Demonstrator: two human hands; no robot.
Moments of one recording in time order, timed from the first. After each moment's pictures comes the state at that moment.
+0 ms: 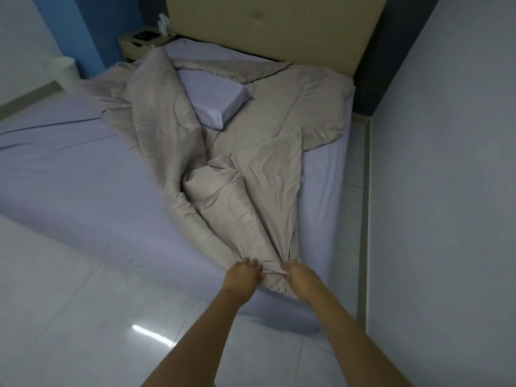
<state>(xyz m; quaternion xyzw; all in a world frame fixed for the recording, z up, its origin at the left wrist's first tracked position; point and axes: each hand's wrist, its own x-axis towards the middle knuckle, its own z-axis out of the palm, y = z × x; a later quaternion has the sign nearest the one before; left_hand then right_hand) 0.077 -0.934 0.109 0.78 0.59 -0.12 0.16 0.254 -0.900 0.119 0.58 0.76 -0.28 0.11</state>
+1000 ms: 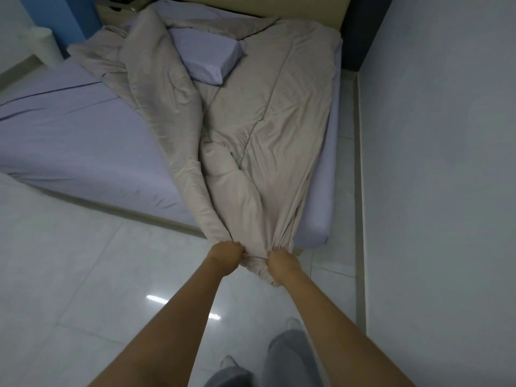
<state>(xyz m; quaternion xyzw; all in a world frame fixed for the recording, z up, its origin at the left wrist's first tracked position) -0.019 -1.156 0.103 0.80 0.55 -0.21 0.16 0.149 -1.162 0.122 0.63 0.70 -0.30 0.17</state>
